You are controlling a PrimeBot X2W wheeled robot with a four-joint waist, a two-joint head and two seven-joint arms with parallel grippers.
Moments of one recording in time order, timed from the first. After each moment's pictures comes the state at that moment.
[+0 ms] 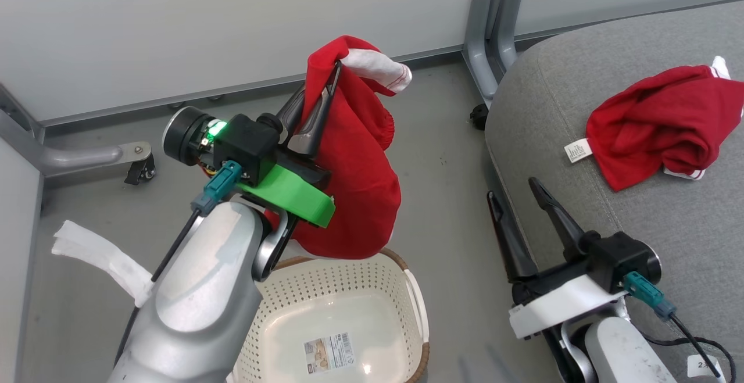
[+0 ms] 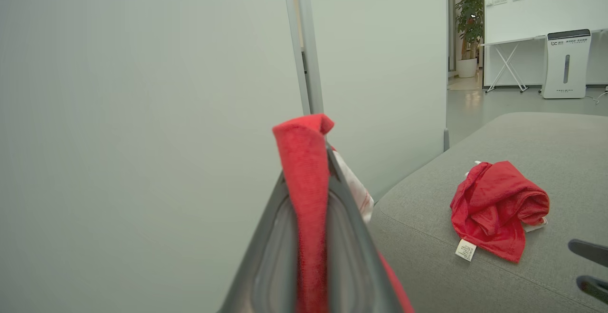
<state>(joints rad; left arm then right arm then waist) -0.62 0.11 -0.48 0.33 -0.27 -0.13 -0.26 -0.15 -0.05 0.19 0.11 0.21 0.13 -0.26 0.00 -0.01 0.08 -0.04</state>
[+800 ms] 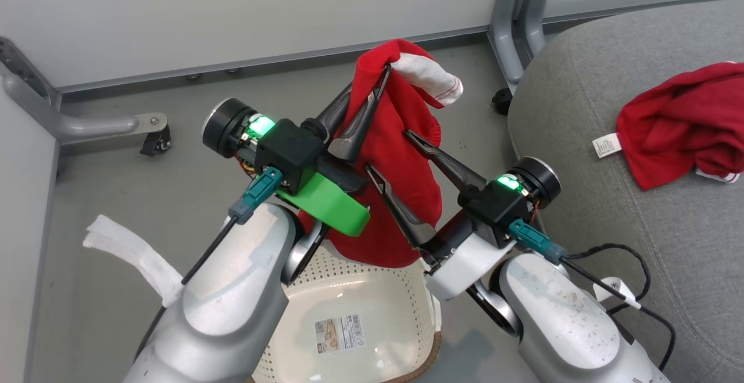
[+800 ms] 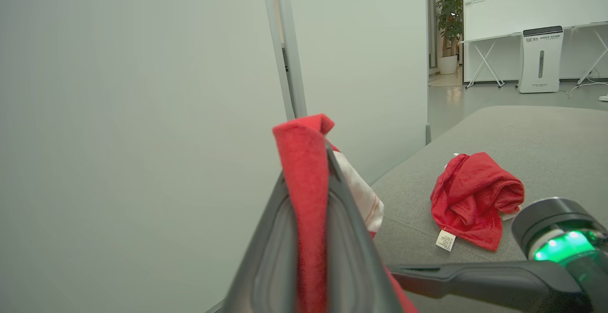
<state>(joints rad) -0.64 0.09 -0.57 0.29 -0.27 -0.13 -0.26 -0.47 -0.05 0.53 0.22 0.16 0.13 -0.26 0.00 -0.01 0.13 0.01</state>
